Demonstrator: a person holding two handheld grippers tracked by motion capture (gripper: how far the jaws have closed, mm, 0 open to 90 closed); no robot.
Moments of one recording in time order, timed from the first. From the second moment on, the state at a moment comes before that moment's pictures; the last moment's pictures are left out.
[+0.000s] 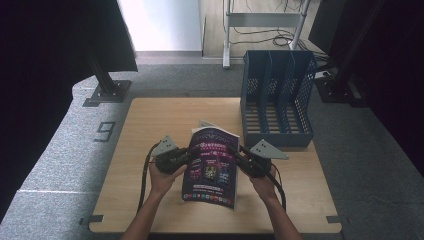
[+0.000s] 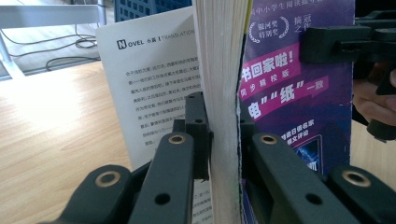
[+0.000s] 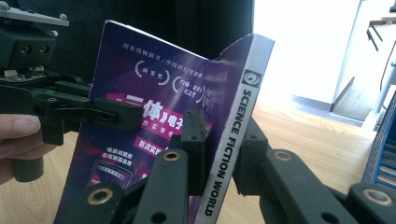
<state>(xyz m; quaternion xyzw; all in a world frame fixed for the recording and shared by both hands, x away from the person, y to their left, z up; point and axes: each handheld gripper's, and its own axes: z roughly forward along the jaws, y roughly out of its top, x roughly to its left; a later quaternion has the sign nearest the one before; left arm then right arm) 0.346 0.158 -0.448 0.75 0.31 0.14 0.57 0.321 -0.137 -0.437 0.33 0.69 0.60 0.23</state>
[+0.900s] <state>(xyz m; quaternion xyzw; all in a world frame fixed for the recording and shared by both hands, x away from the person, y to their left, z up) 0.353 0.162 -0.438 0.75 0.31 0.16 0.56 0.330 -0.130 -0.433 0.33 0.68 0.61 0.24</state>
